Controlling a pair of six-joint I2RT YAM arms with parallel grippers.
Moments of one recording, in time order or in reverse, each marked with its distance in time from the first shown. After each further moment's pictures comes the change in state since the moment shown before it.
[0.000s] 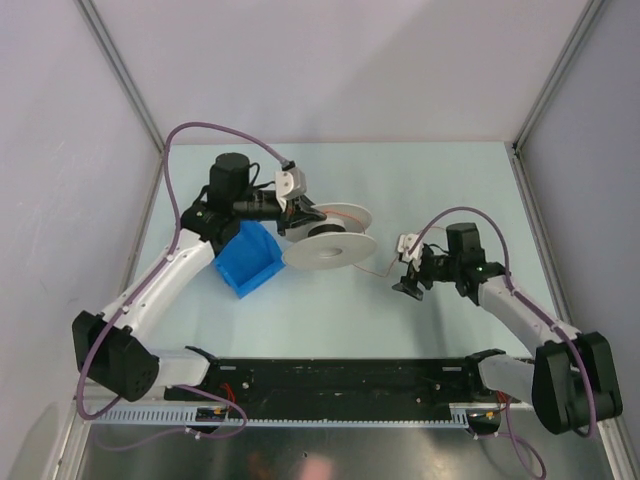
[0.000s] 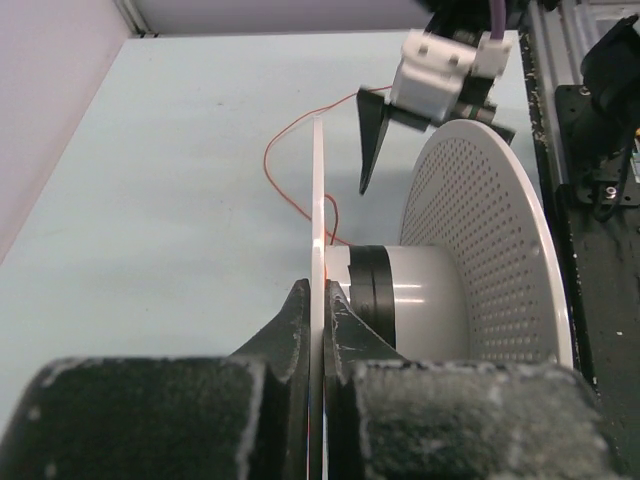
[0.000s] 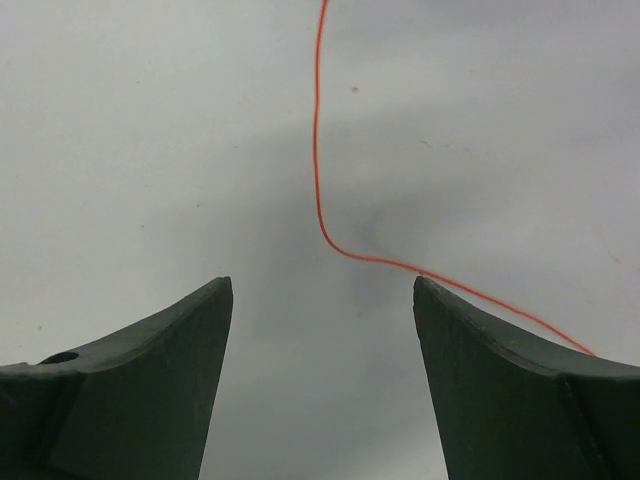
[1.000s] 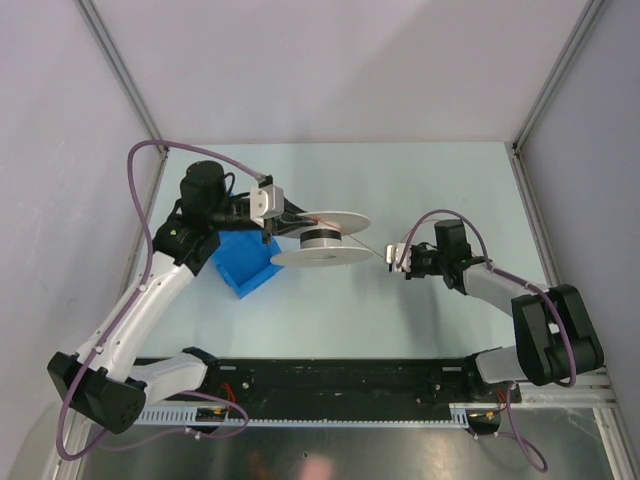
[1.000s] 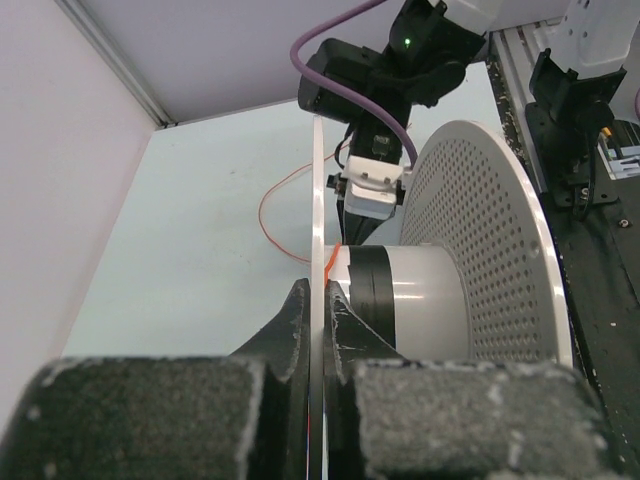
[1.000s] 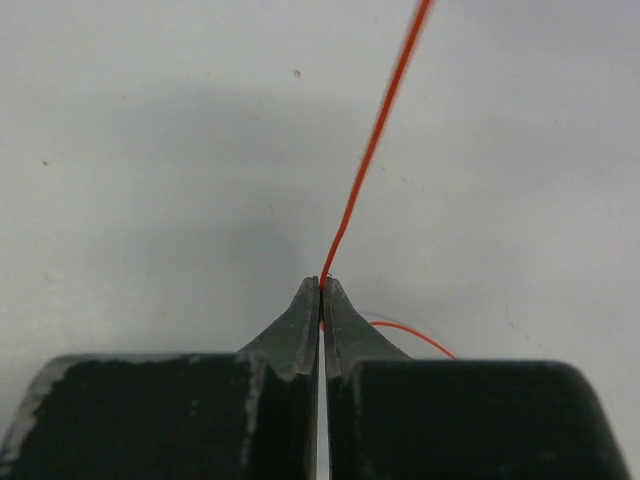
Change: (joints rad) left arm 0.010 -0.183 -0.016 -0.019 0.103 0.069; right arm 0.036 0.284 -0.007 0.283 0.029 -0.357
